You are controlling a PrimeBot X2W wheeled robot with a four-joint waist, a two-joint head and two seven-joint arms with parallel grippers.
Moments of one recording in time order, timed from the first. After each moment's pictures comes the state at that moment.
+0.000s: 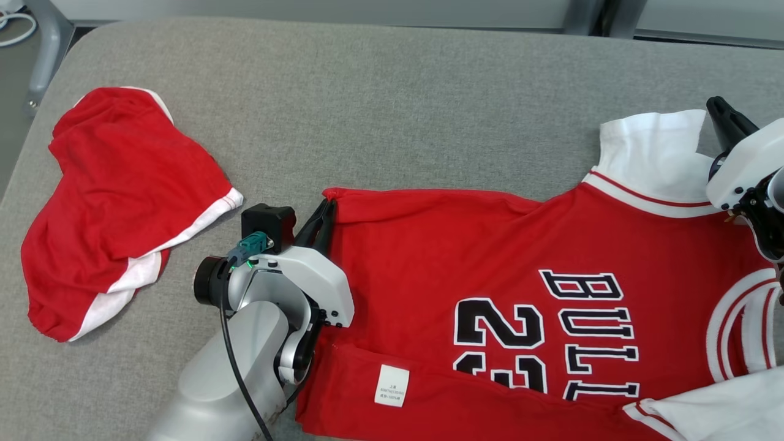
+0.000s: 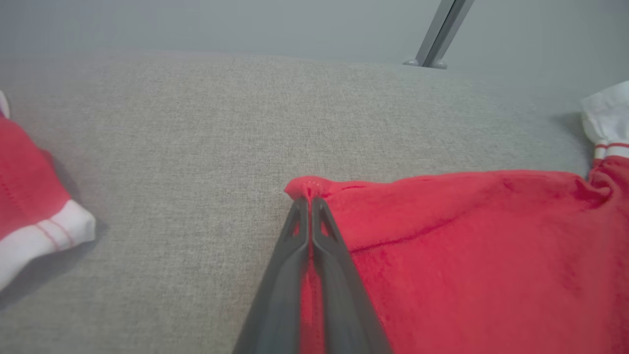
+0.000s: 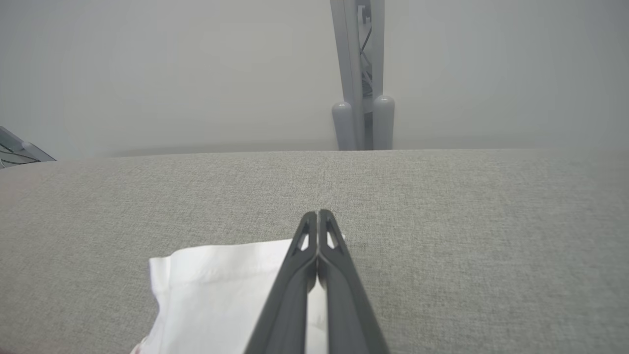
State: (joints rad) left arm -0.60 0.11 -0.68 0.61 -0.69 0.19 -0.13; right arm -0.91 -0.43 0.51 0.91 0.81 0.13 0.00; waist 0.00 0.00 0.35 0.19
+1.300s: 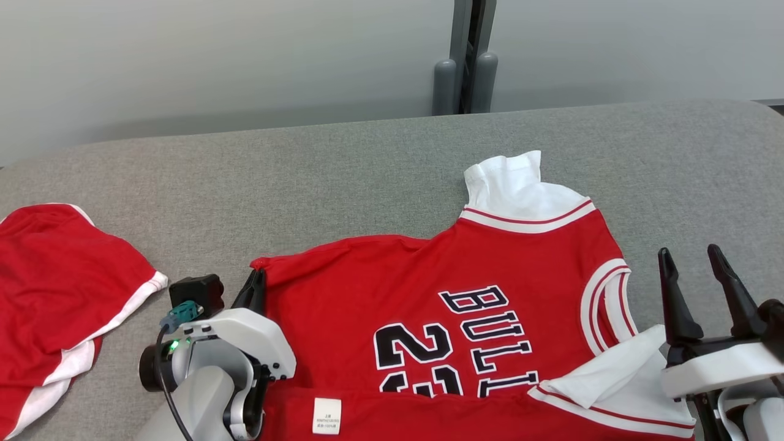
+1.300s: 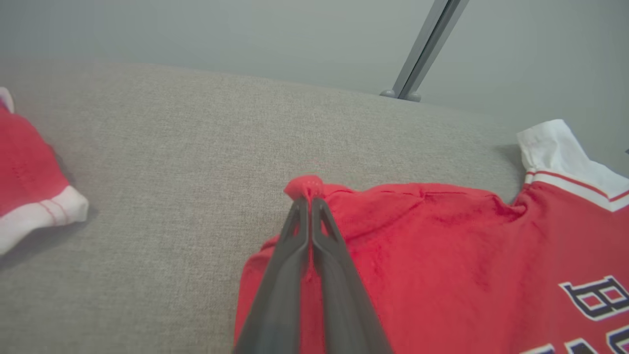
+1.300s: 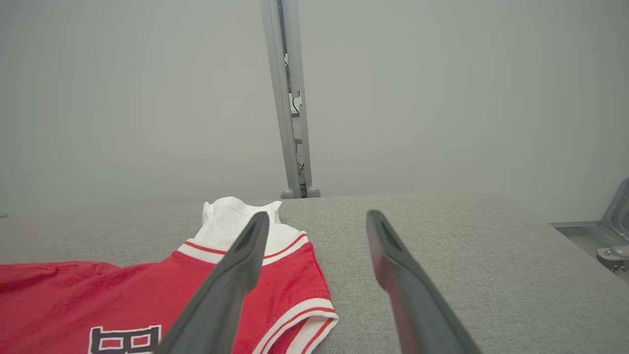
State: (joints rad) left arm -0.45 0.17 -0.59 0.69 -0.80 0.21 -0.20; right arm -0.14 -0.19 0.01 0.25 0.29 0.13 -0.26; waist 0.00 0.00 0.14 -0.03
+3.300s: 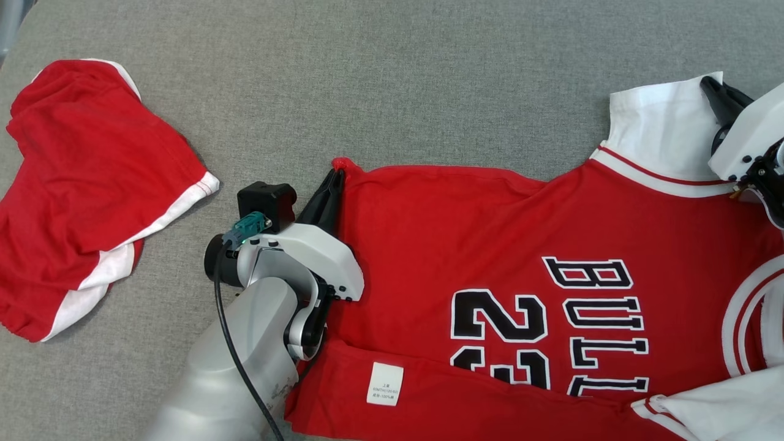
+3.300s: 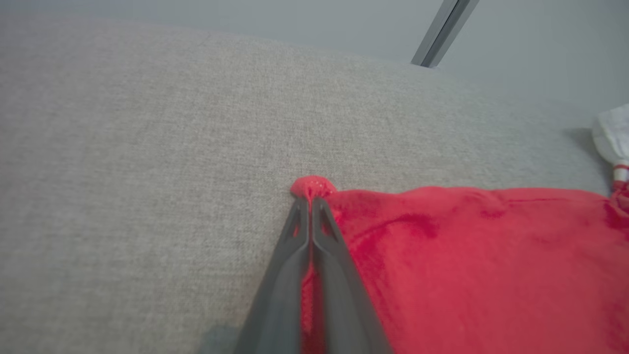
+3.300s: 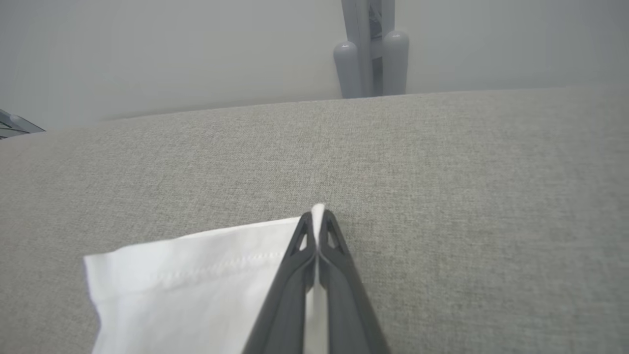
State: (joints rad) left arm -0.68 0.06 -0.69 0.71 -0.77 0.16 -0.22; right arm -0.94 -0.43 0.41 0.82 0.77 0.13 0.20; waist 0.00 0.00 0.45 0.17
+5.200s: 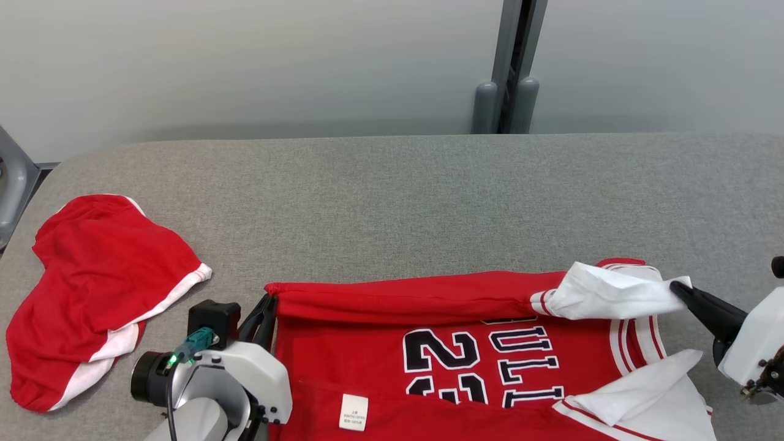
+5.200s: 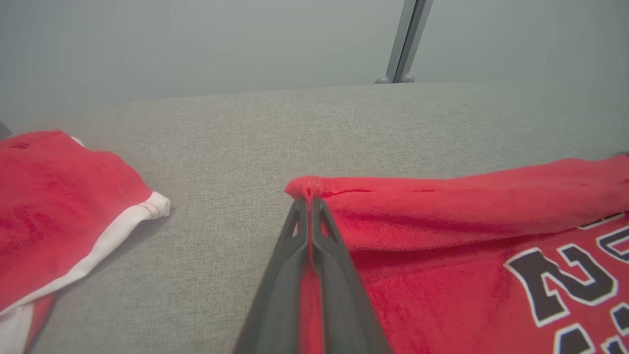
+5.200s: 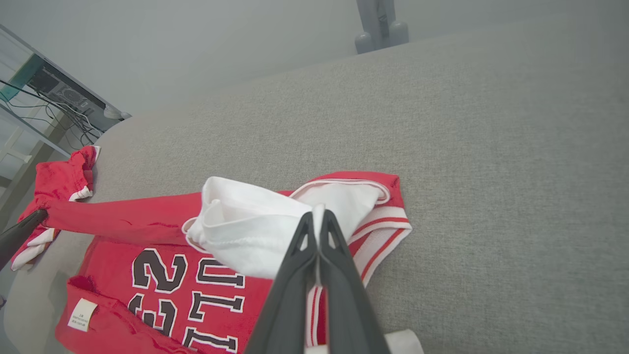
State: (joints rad) left arm -0.35 0.33 -0.75 0.42 -0.74 0.28 -0.13; right arm -0.28 -0.66 0.44 0.27 1.13 0.13 0.26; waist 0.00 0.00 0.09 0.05
